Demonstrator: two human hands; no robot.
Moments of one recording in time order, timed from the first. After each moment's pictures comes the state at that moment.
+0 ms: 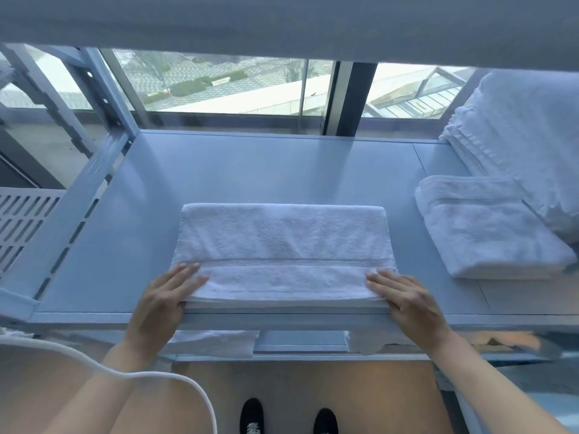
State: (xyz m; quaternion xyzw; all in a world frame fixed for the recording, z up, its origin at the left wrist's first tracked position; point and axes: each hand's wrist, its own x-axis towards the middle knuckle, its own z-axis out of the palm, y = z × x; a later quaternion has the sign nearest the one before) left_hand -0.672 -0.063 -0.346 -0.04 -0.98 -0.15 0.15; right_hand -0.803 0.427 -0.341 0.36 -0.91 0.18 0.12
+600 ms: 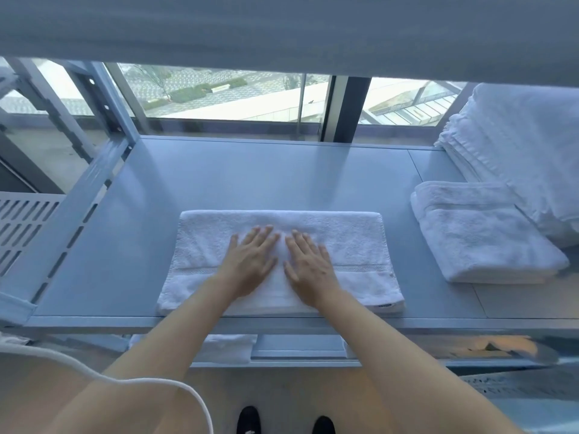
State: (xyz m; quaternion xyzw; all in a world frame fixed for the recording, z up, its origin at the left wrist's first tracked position) left_hand -0.807 0.040 -0.339 -0.06 -0.99 -0.09 -0.06; right_hand -0.834 0.235 -0.343 0.24 -0.95 0.17 -0.08
